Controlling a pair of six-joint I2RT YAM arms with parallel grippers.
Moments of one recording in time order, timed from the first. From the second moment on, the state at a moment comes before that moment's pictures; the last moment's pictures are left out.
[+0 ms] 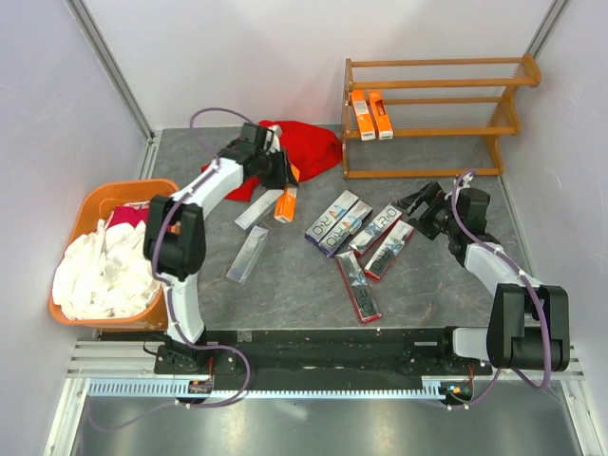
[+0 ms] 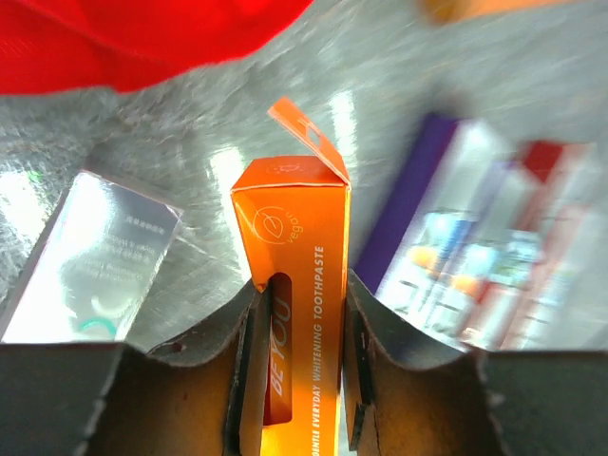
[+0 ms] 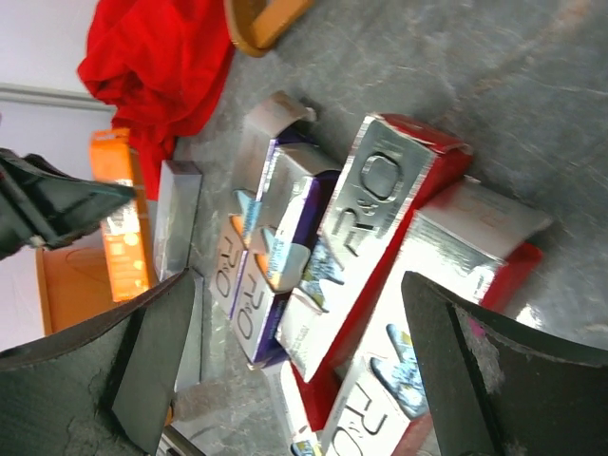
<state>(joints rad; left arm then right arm) -0.36 2.04 1.63 -0.50 0.30 -0.39 -0.08 1.31 0.60 0.17 -0.49 0.79</state>
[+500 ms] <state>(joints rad) -0.14 1.74 0.82 0.59 0.63 -1.24 0.26 1.29 0.68 0.30 -0.42 0.91</state>
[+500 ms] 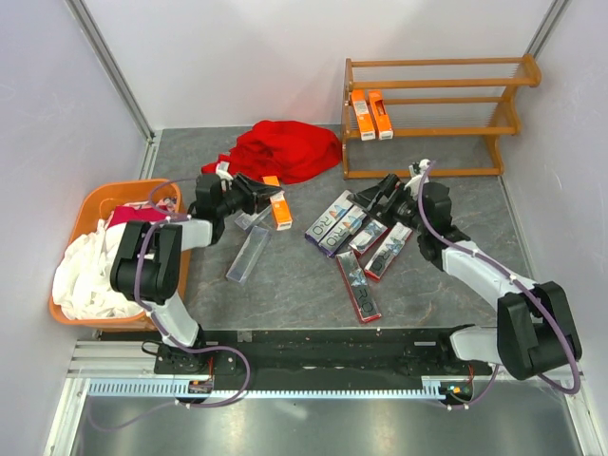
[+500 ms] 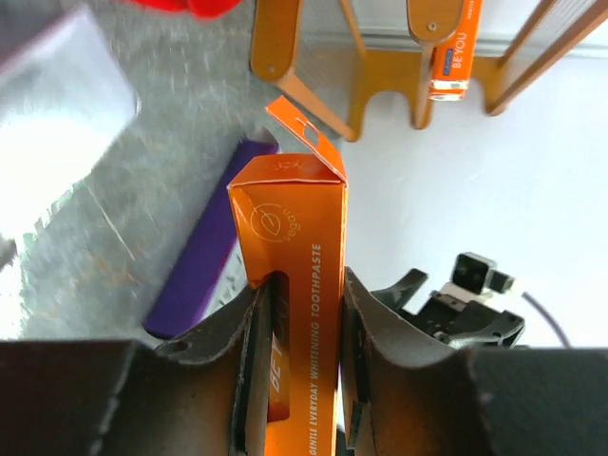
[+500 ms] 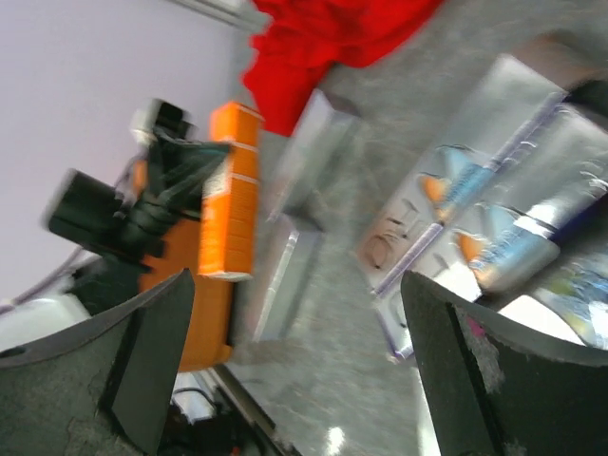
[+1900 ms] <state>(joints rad) -0.18 1.69 0.58 1.23 0.39 -1.63 0.66 1.81 0.84 0.99 -0.43 1.36</state>
